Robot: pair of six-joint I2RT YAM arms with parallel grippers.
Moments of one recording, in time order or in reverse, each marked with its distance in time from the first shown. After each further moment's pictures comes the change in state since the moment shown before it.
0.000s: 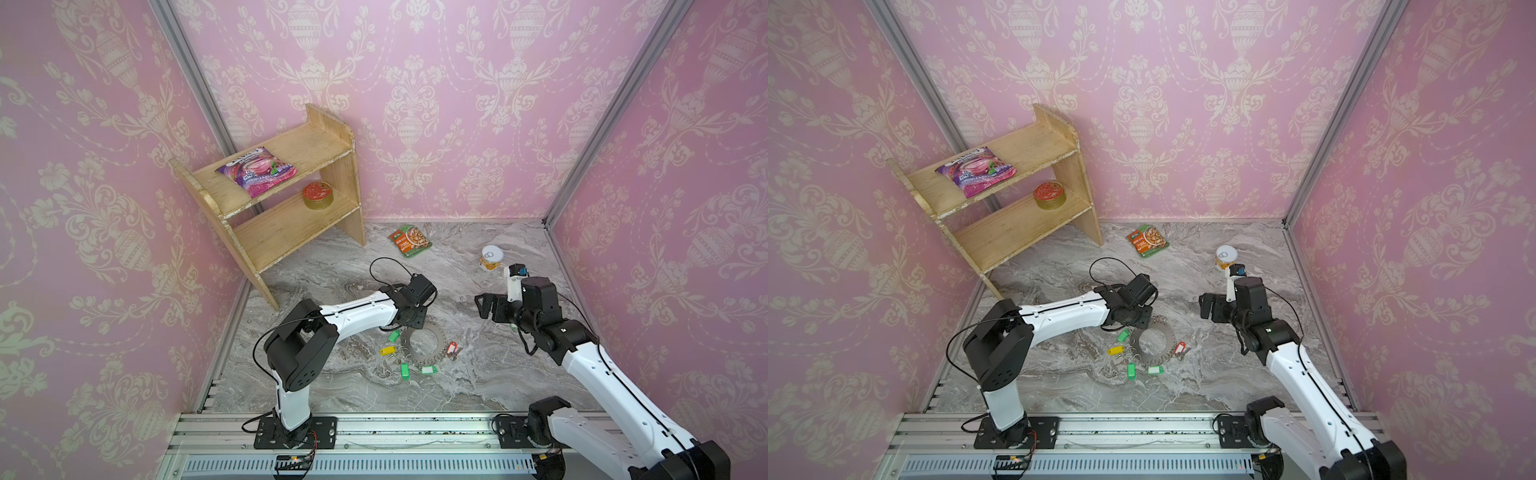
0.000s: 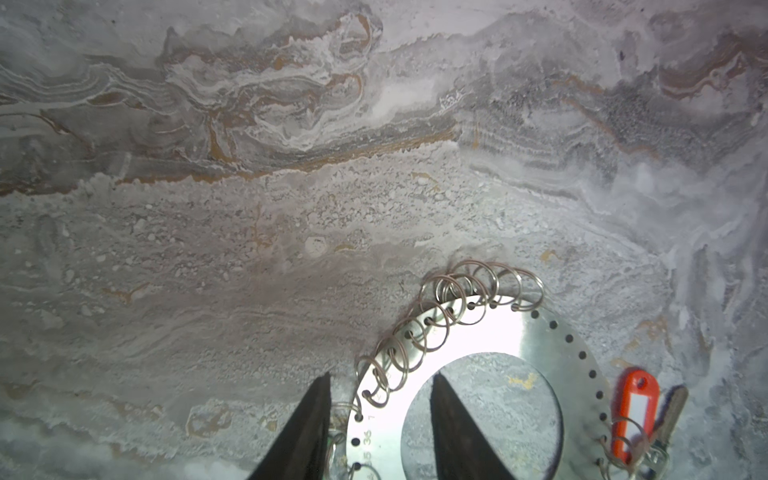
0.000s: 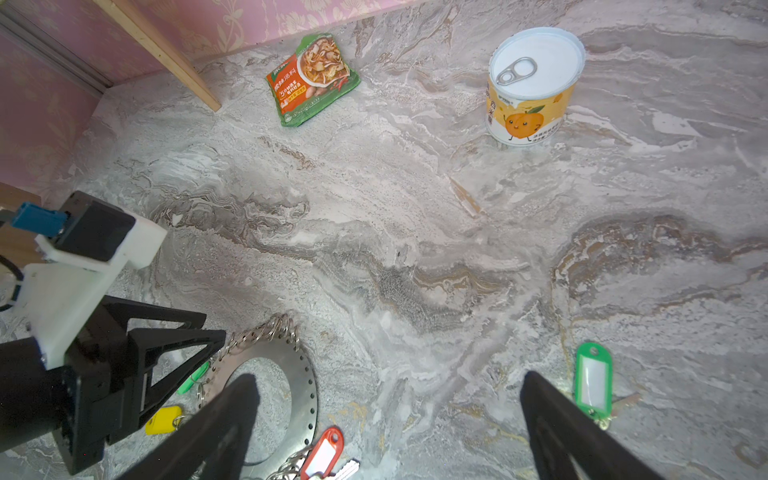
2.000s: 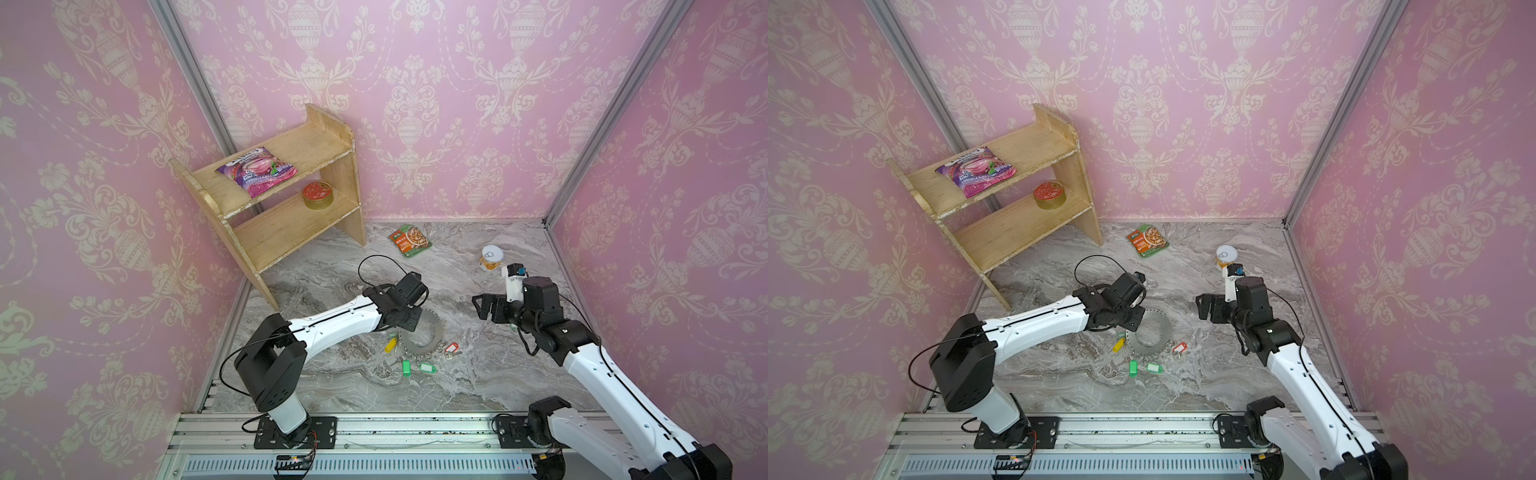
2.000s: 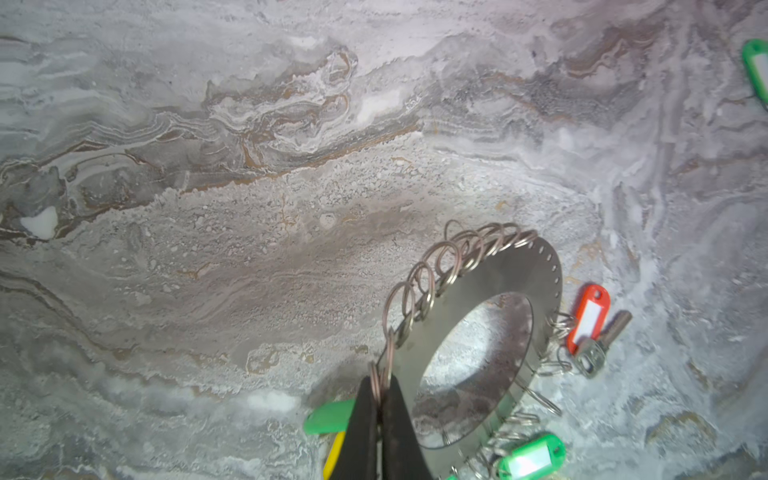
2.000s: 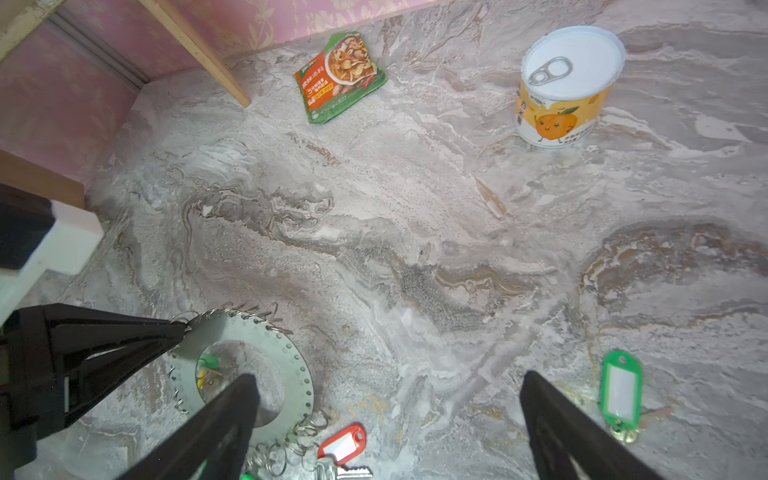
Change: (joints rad) left arm -0.002 -0.230 -0.088 -0.037 0.039 0.171; right arm 0.001 -0.012 0.005 0.002 -0.100 -0.022
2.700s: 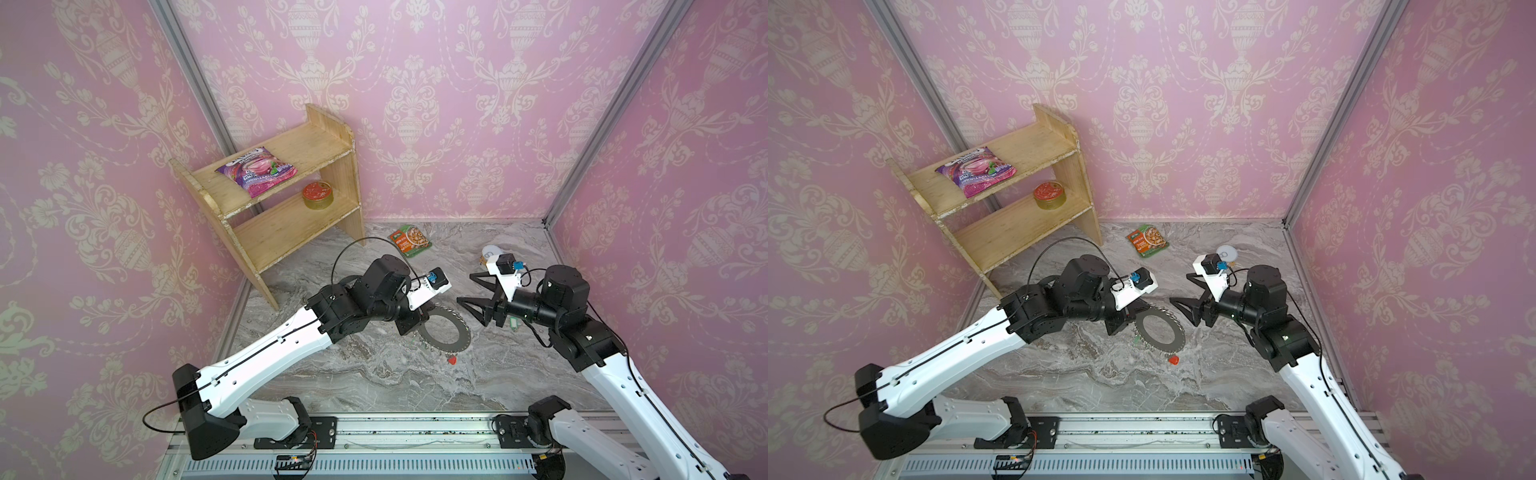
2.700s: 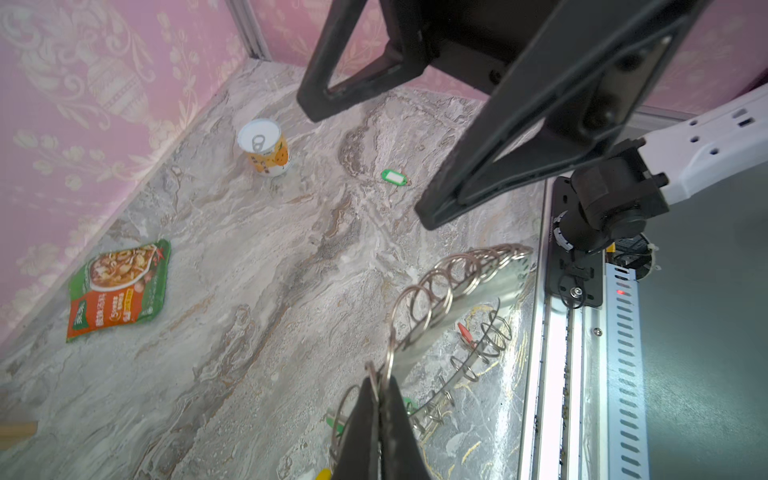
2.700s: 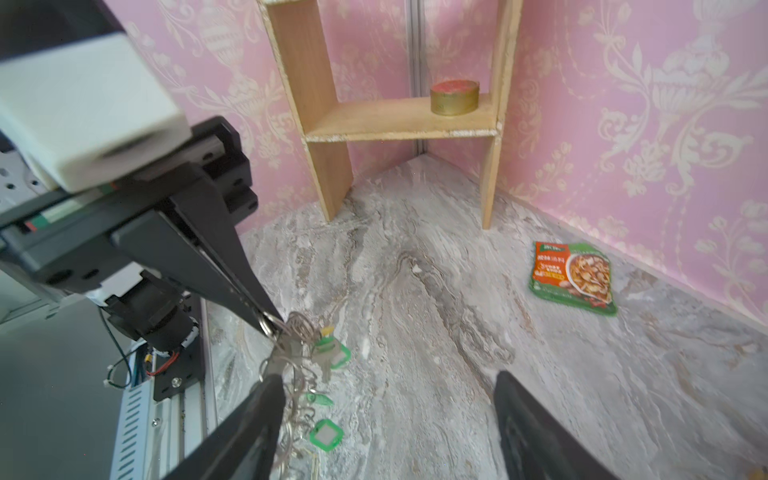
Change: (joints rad) left arm -0.097 -0.328 0.206 -0.117 0.310 0.575; right arm 0.082 -0.084 0.217 0.080 -0.522 -0.419
